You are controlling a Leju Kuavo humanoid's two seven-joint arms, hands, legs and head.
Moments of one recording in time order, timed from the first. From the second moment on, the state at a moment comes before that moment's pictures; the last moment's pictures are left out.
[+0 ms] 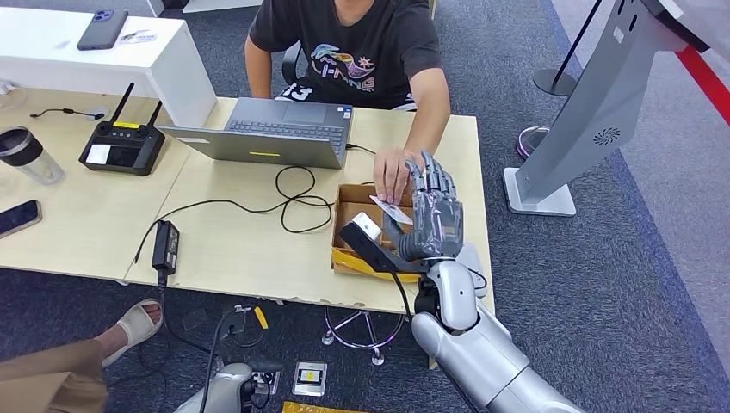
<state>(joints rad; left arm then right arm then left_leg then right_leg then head) -0.40 -0.13 -0.08 -0.24 0.16 0.70 0.12 -0.63 0.09 0.79 -0.93 1.12 -0.66 0.30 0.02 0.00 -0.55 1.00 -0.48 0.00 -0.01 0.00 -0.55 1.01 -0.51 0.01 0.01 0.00</state>
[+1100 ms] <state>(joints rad) -0.40 -0.13 -0.04 -0.24 0.09 0.70 0.12 -0.62 0.11 0.77 -0.89 1.15 -0.68 0.26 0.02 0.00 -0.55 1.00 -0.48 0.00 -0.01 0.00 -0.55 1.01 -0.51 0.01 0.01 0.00</state>
